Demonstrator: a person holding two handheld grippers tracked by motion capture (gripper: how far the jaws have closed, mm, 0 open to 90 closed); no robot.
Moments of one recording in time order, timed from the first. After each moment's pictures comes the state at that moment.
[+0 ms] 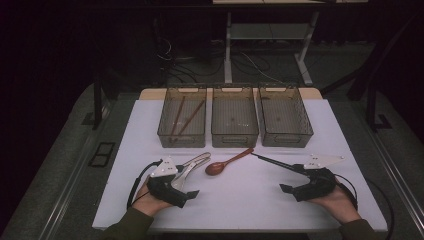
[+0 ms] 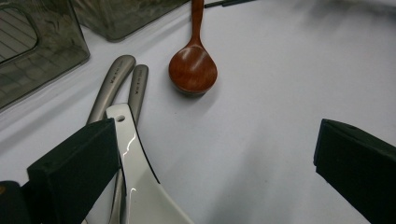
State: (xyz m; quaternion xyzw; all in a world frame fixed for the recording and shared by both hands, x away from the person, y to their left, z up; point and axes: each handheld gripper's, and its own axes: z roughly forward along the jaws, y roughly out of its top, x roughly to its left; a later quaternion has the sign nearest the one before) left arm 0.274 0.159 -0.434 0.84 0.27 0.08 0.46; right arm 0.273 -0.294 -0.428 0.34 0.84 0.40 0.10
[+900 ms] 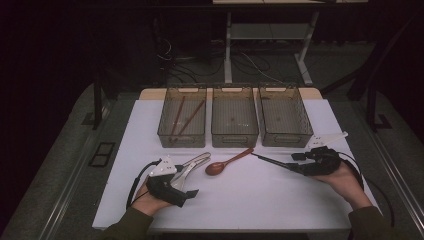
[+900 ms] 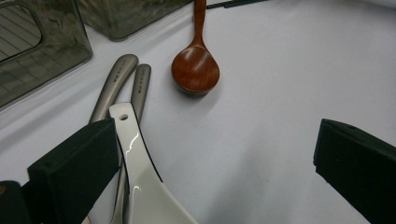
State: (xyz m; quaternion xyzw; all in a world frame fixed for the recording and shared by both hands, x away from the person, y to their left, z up) left arm 0.276 0.161 -0.436 0.84 0.28 0.08 0.46; right arm 0.327 -0.317 -0.412 0.32 0.86 0.38 0.07
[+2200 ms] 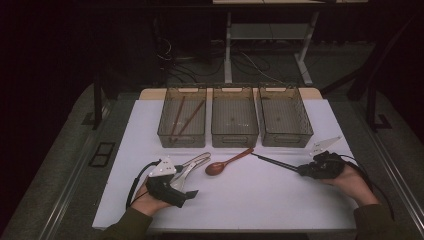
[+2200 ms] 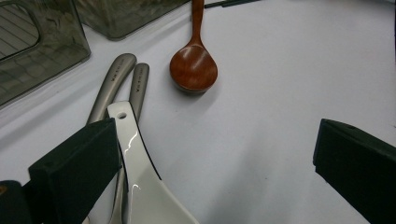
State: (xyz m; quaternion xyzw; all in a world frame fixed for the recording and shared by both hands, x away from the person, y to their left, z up) left arm 0.275 0.162 -0.436 0.84 0.27 0.08 0.46; right arm 0.330 -0.337 -0.438 0.29 0.91 0.29 0.06
